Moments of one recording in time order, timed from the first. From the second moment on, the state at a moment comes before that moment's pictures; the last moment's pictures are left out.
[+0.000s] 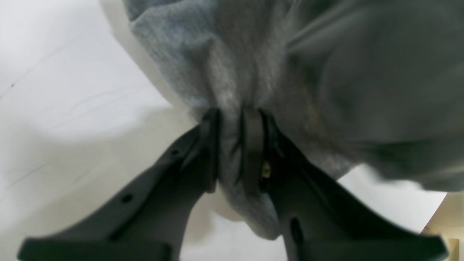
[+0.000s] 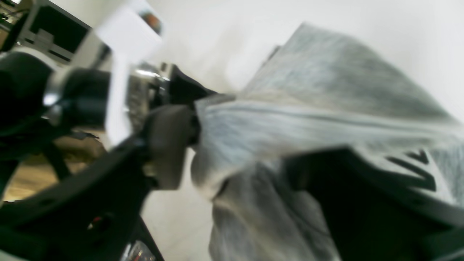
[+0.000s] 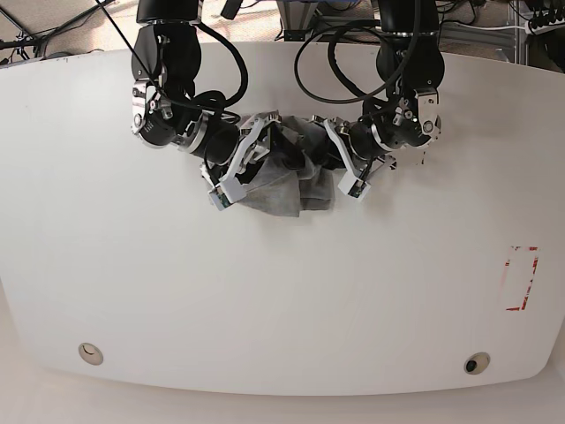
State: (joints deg) left arm 5.4 5.2 -5.6 89.4 -13.6 -36.2 53.3; right arm -7.9 0.5 3.5 103.8 43.0 33.6 -61.3
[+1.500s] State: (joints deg) left arm 12.3 -12.1 -48.1 98.4 -38.1 -41.6 64.3; right arm 0.5 0.5 -23.6 91.0 37.8 32.1 -55.8
